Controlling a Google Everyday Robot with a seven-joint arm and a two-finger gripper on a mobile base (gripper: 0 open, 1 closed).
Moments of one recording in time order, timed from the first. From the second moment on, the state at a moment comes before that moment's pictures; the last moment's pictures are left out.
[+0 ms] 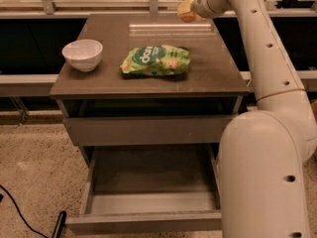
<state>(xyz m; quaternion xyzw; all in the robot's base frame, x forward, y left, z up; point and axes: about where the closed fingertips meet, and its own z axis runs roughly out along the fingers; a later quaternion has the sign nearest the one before) 0.882 -0.127 0.940 -0.88 -0.04 -0.43 0.22</state>
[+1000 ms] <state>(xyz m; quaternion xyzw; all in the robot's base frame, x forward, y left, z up) 0.912 -0.118 0.898 -0.88 -0.01 -0.43 0.20</state>
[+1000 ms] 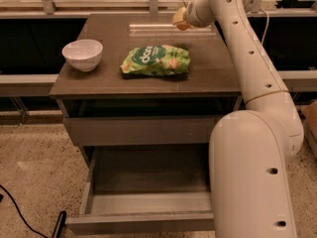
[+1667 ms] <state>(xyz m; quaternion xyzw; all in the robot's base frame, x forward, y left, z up) 0.918 -0.117 0.880 -0.88 0.00 -0.43 0.18</state>
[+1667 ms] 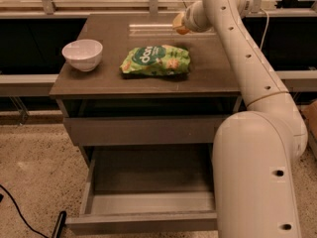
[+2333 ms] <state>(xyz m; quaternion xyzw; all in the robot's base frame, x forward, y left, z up) 0.915 -0.118 0.862 -0.89 0.01 -0.42 0.19</state>
